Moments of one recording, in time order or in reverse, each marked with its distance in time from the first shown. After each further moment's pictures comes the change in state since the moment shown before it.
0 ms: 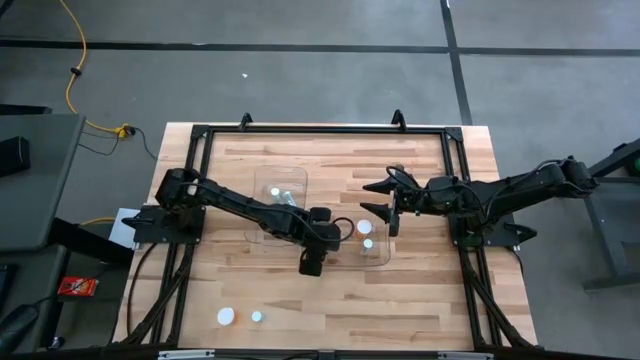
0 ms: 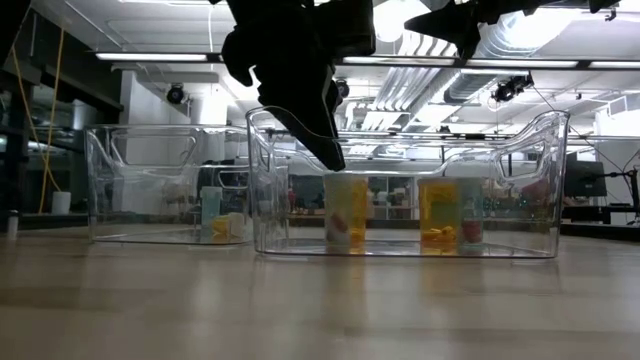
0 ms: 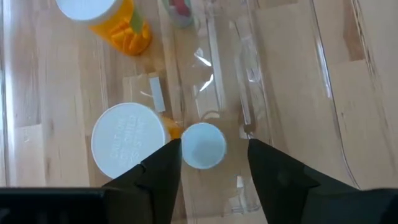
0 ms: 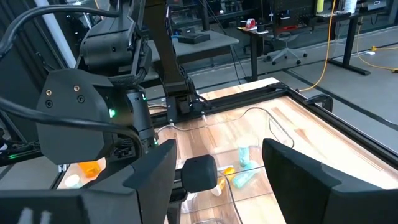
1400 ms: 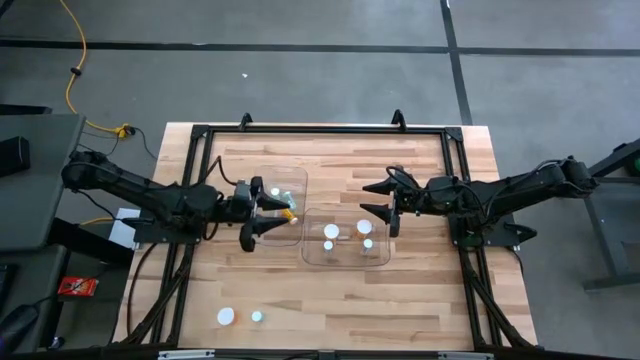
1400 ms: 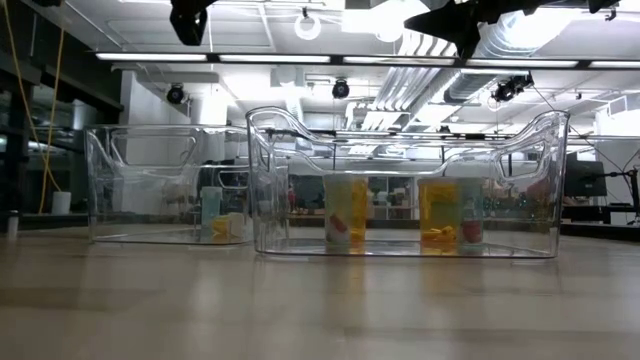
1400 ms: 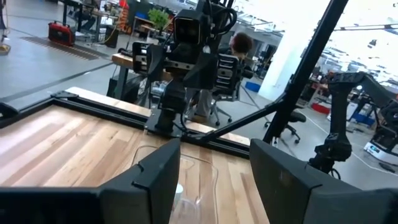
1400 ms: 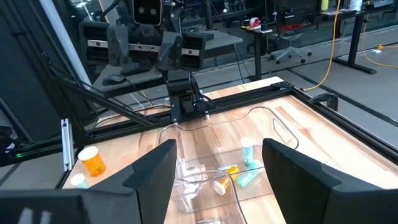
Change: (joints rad) left arm -0.047 -0.975 -0.891 1.025 -0.135 -0.303; right arm 0.000 0.000 0.000 0.000 -0.017 0.007
